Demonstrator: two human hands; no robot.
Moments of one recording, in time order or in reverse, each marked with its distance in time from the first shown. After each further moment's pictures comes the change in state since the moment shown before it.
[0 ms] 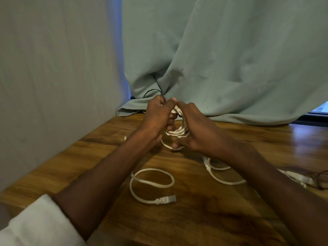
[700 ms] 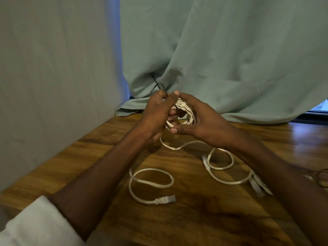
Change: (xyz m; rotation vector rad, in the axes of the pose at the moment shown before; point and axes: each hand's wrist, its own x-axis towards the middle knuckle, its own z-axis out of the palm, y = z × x) left_hand -0.001 0.006 0.000 -0.073 -0.147 0.055; right_hand 0.005 0.000 -0.017 0.548 0.056 0.054
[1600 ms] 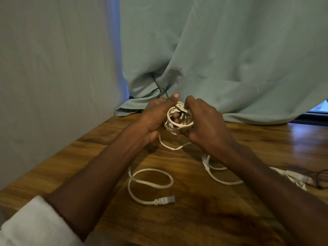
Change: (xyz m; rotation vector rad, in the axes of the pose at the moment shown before) left_hand 0.009 -0.002 -0.010 0.028 -0.050 -0.211; right_hand -0.013 -0.007 0.015 -0.692 0.246 -0.037
